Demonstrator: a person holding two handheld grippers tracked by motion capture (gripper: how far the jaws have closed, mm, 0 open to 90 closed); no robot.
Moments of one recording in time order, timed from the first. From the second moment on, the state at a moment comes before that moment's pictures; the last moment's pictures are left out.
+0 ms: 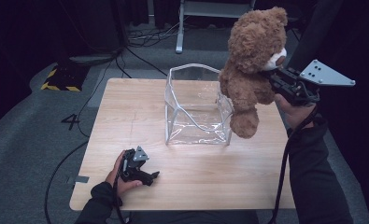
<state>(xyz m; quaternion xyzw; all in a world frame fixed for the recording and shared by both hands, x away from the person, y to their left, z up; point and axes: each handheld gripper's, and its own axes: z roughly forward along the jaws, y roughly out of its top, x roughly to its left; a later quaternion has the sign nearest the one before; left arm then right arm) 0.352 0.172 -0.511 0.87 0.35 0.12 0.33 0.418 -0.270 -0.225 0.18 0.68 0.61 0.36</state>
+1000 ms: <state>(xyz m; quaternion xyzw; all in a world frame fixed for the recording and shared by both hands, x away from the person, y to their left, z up) 0.352 0.172 -0.511 0.87 0.35 0.12 0.33 0.441 -0.205 -0.217 0.16 0.70 0.61 0.34</state>
